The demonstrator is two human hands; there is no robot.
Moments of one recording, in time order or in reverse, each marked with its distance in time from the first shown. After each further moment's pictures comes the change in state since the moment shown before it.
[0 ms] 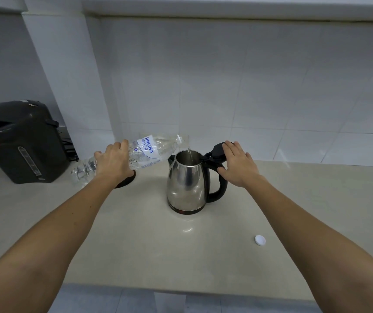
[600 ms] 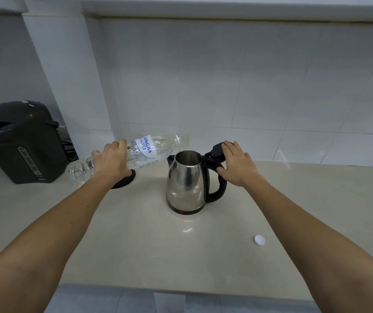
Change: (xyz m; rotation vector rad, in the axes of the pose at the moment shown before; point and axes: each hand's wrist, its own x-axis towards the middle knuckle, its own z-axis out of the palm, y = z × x) left_hand -0.001 -0.004 -0.003 0.013 0.006 0.008; right_hand 0.001 0.000 0.000 -0.011 -0.003 -0.009
